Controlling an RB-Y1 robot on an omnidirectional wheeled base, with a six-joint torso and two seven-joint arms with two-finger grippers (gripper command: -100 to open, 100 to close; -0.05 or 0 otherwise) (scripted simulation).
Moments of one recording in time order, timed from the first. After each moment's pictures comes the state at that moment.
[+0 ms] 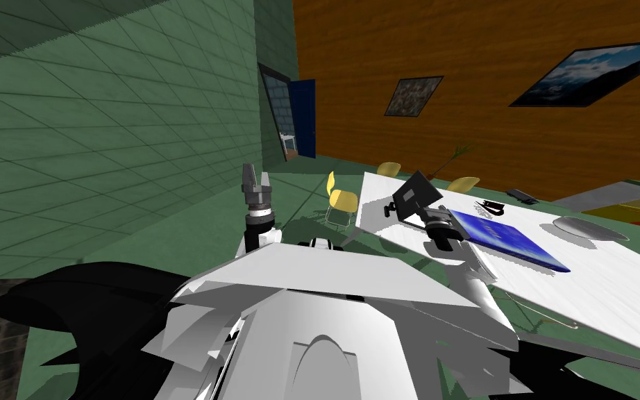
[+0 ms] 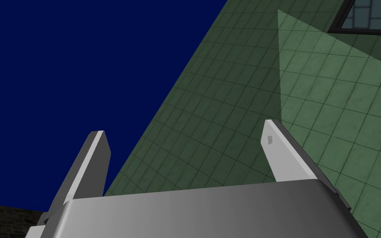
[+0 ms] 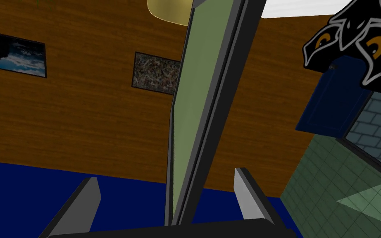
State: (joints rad) left arm 0.49 -0.02 -0.01 -2.30 -0.05 -0.60 -0.13; right arm 0.14 -0.64 -0.43 -1.39 0.50 -0.17 0.68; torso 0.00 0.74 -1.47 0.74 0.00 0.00
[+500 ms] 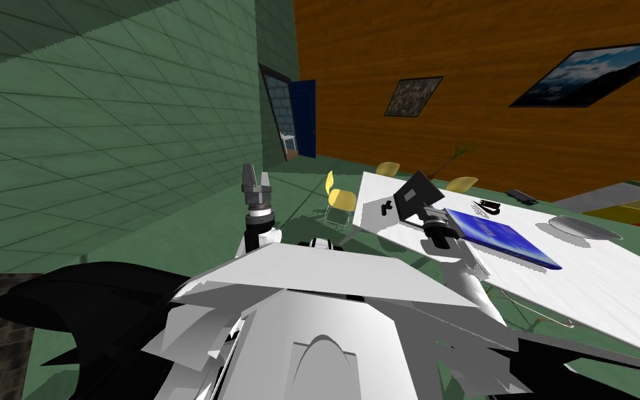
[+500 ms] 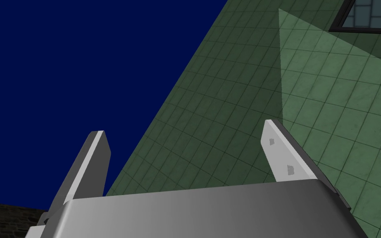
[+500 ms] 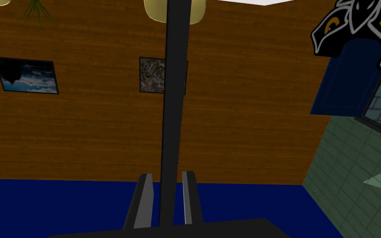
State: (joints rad) left arm 0.49 -0.02 -0.01 -2.30 -0.05 -0.60 -0.13; right arm 0.11 -0.63 -0.42 -1.36 0.45 -0.16 0.61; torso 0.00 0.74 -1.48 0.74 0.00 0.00
